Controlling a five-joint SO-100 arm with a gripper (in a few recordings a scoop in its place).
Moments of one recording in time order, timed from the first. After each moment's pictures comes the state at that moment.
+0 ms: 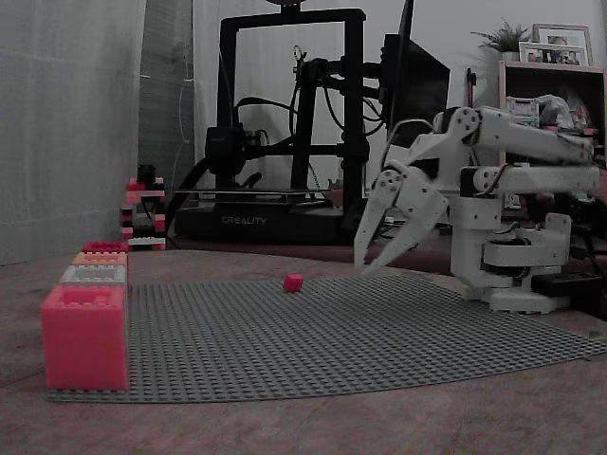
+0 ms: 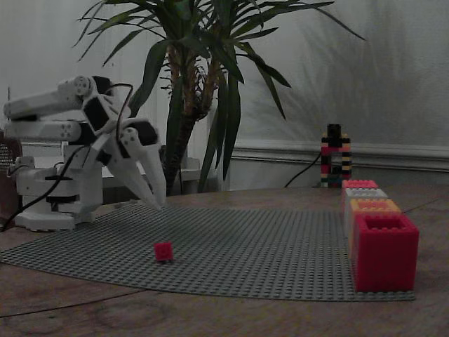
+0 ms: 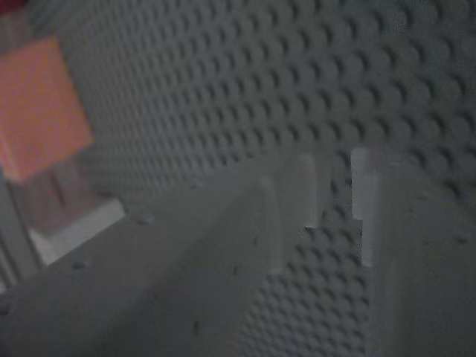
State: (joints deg) arm 4.8 167.6 161.9 66.0 0.7
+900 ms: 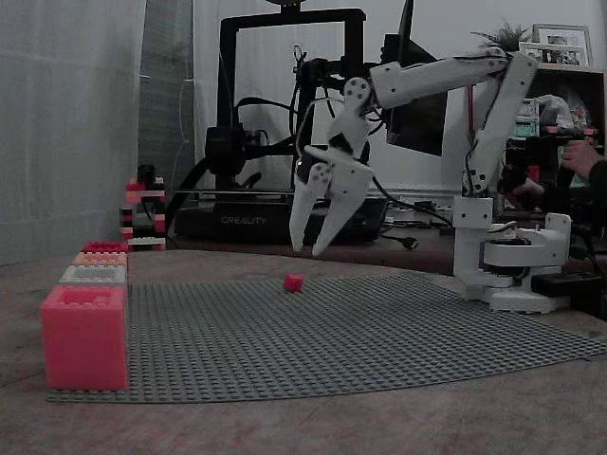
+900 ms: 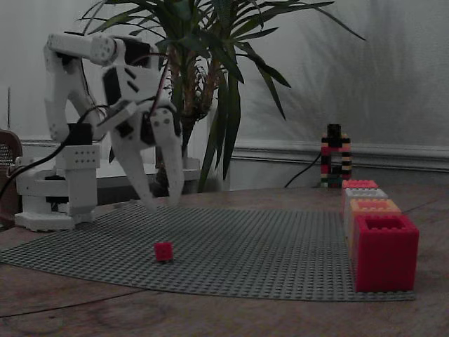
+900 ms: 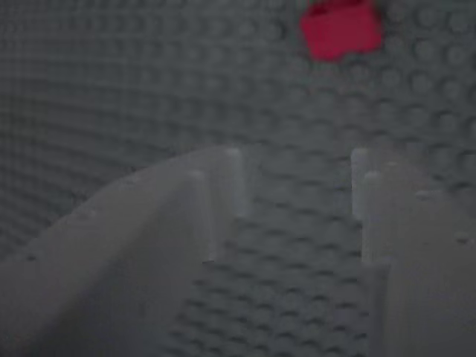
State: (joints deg) arm 24.3 106.6 121.7 61.9 -44.7
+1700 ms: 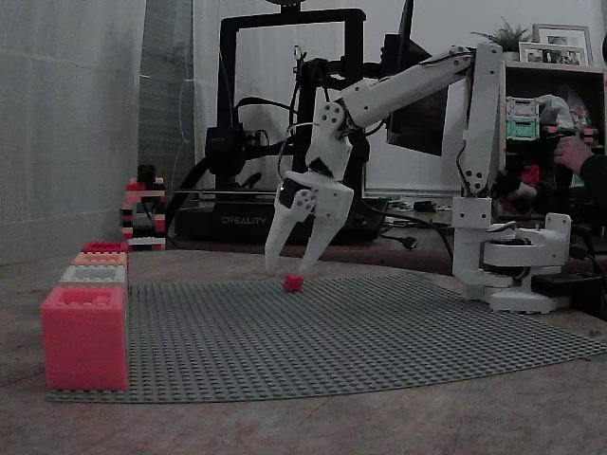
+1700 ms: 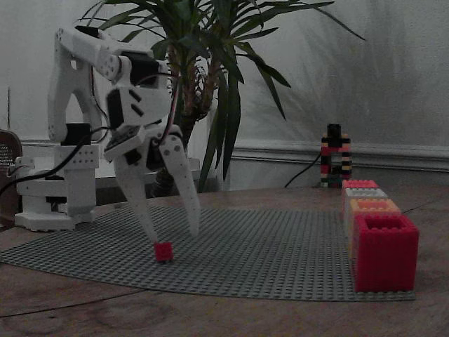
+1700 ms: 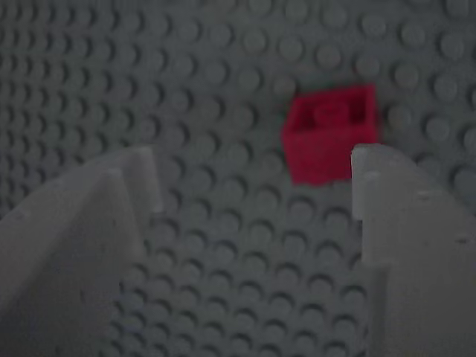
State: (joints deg) arm 27.8 92.5 115.7 54.6 -52.8
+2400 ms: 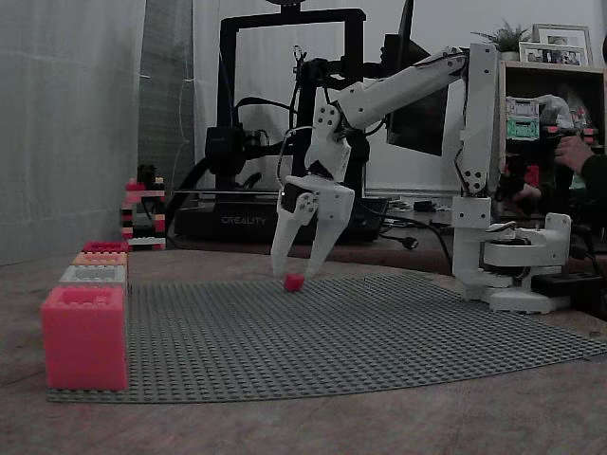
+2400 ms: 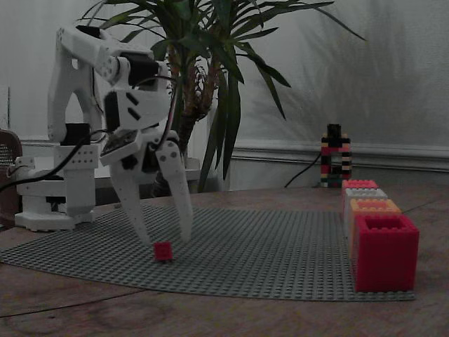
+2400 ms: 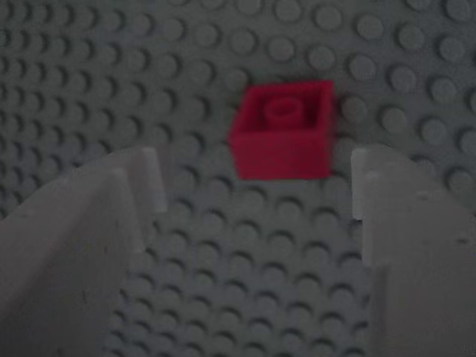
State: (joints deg) arm 28.3 91.3 114.7 58.5 -54.7
